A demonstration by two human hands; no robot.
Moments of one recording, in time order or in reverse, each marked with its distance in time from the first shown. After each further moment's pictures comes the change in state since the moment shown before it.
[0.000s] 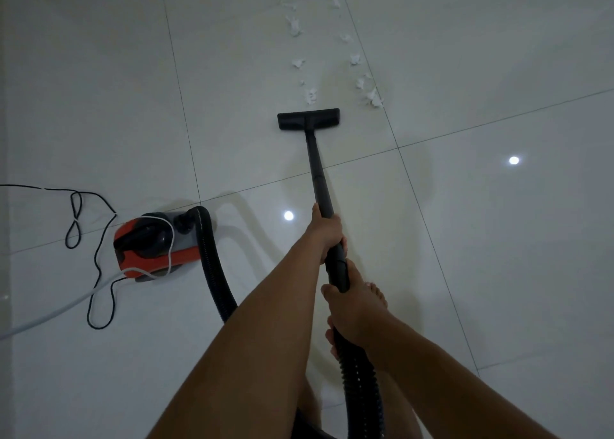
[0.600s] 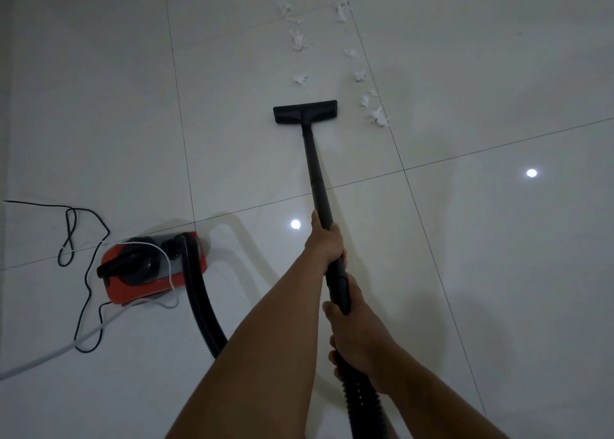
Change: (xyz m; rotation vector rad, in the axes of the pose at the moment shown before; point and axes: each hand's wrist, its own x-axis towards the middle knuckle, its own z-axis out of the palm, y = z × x) left_hand 0.058 0.044 0.027 0.083 0.078 0.062; right_hand 0.077 -0.013 -0.042 -0.044 -0.058 -0.053
